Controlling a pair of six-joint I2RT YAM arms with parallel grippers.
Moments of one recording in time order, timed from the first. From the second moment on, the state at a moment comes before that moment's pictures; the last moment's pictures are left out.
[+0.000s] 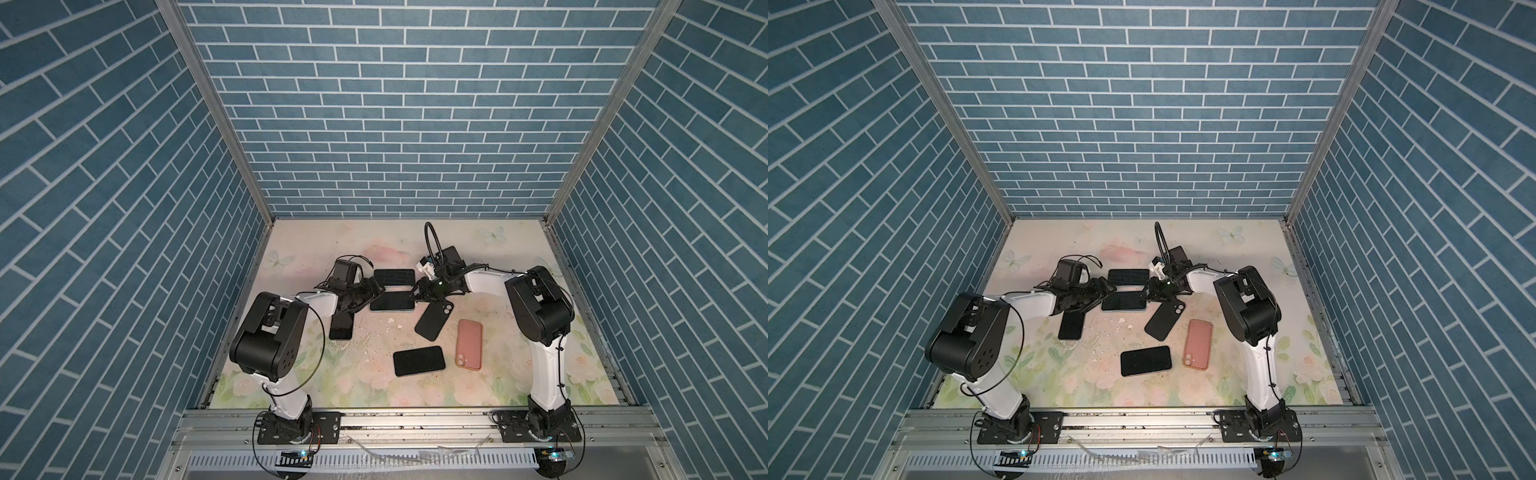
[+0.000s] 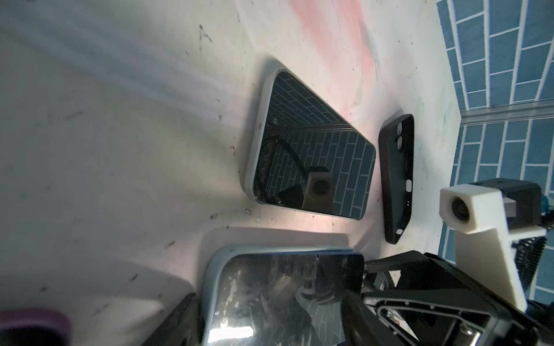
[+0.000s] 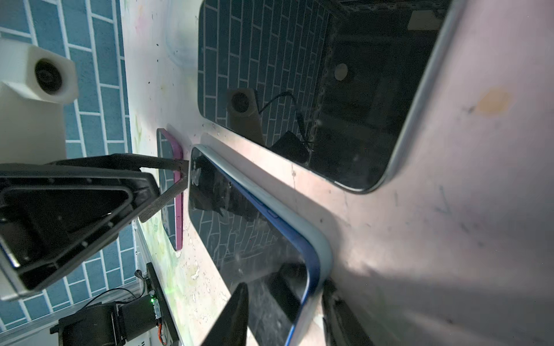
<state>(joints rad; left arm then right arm) -0.31 1.72 0.82 0.05 0.39 -0.84 0.56 2.09 1.29 -0.23 -0.72 0.46</state>
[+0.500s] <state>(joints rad) -0.31 1.61 0.78 0.05 0.41 -0.84 0.55 2.09 1.27 -0.17 -0.72 0.46</state>
